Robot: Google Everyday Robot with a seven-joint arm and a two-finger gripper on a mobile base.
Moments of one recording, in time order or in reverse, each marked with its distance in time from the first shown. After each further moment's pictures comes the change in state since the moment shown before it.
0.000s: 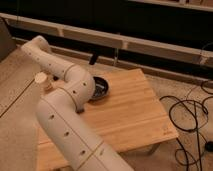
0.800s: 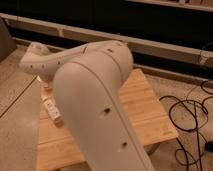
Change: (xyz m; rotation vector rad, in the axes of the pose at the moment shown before) arm 0.147 0.035 -0.084 0.078 -0.222 0.067
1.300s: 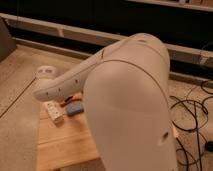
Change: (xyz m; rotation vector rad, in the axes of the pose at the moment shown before) arm 0.071 0.001 -0.013 0.025 -0.016 -0.025
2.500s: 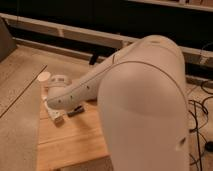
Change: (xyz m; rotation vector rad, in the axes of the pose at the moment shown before) arm 0.063 -0.013 0.027 -0.008 0.100 0.093
